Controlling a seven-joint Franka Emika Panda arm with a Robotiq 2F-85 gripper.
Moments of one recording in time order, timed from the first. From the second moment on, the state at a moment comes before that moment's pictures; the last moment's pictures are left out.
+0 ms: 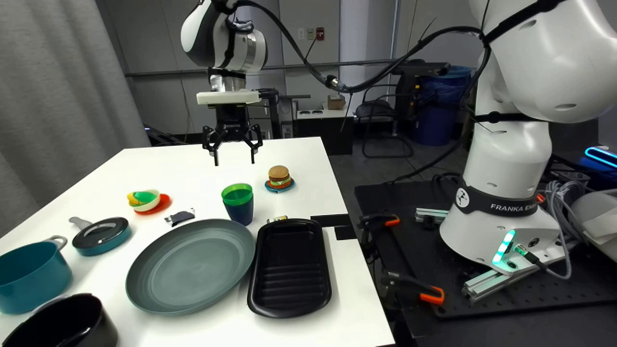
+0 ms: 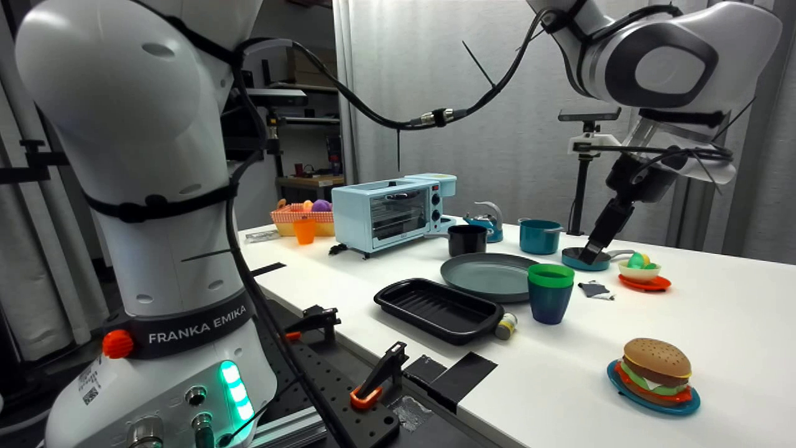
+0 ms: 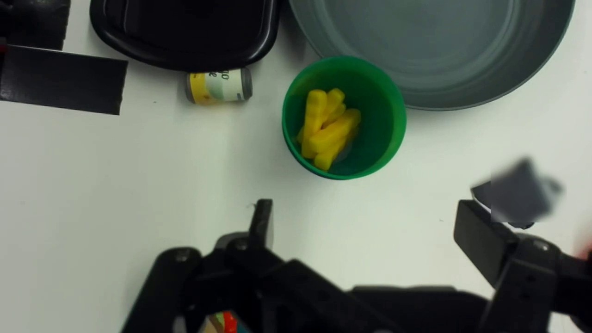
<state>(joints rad) -0.30 0.48 -0.27 -1.88 0.52 2.07 0.57</state>
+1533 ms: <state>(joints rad) -0.27 0.57 -0.25 -1.88 0.51 2.07 0.58</state>
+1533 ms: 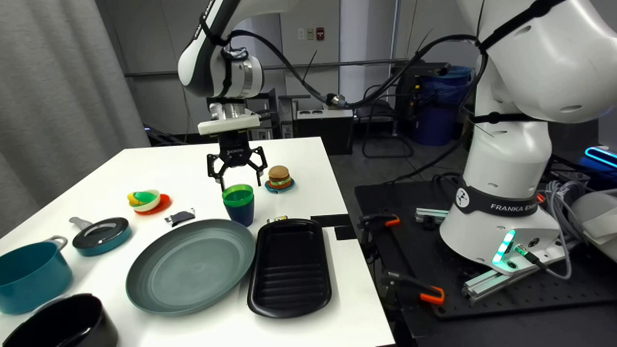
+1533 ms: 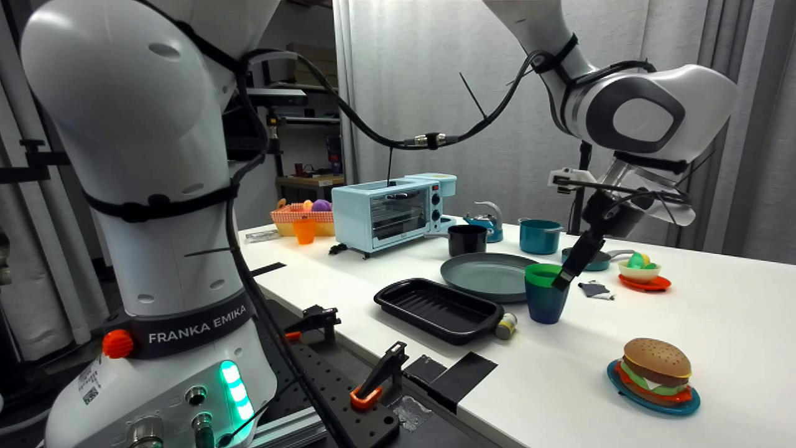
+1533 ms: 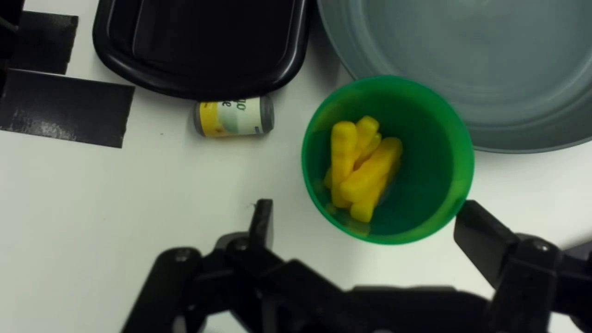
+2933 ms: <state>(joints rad) -0.24 0.58 -0.24 -1.88 0.51 2.07 0.62</state>
